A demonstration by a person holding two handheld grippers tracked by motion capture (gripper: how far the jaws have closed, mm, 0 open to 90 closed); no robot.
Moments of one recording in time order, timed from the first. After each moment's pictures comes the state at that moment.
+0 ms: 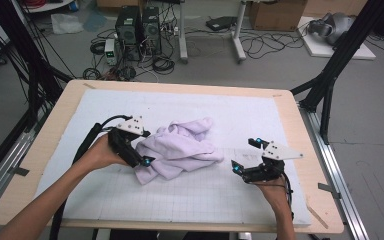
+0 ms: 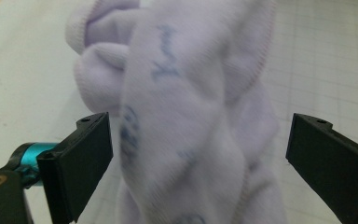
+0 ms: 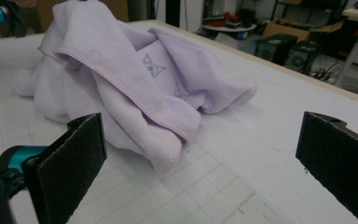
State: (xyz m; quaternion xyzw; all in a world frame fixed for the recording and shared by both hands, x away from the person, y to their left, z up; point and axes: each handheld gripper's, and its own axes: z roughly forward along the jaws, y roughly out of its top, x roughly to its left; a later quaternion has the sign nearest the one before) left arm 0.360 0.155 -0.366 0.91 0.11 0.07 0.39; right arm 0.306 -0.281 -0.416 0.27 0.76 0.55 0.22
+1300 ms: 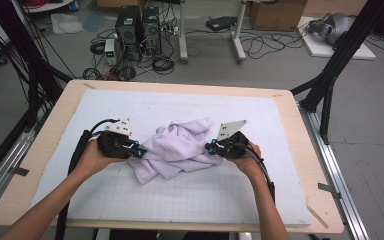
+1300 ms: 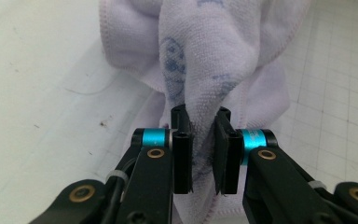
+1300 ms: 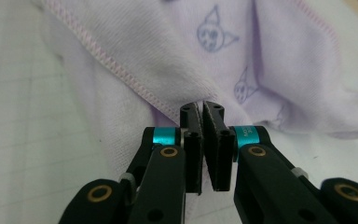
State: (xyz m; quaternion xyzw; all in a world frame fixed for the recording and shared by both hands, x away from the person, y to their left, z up) left arm 0.359 0.183 -0.378 0.90 0.18 0.06 0.40; right arm 0.376 -0.200 -0.401 0.11 0.90 0.40 0.12
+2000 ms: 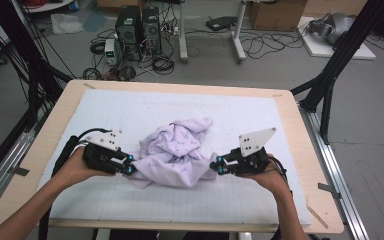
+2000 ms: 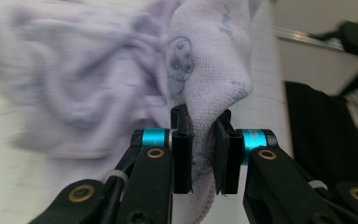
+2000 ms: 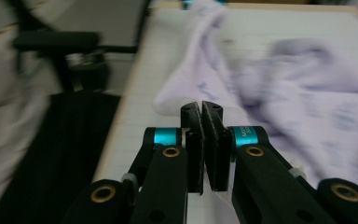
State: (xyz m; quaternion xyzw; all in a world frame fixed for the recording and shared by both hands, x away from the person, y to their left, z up) left arm 0.308 0.192 -0.362 0.91 0.05 -0.05 0.42; right arm 0.308 -0.224 -0.355 -0.03 0.86 0.51 -0.02
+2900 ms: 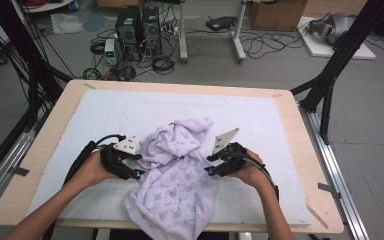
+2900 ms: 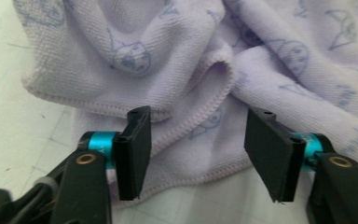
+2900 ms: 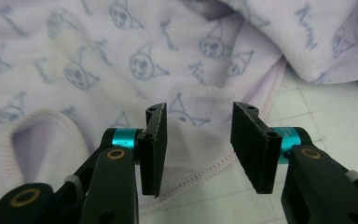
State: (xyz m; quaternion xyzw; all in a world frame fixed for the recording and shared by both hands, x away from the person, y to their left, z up) left arm 0.338 0.173 -0.410 0.94 0.14 0.06 0.32; right arm 0.349 -0.188 -0.408 0.11 0.94 0.32 0.05
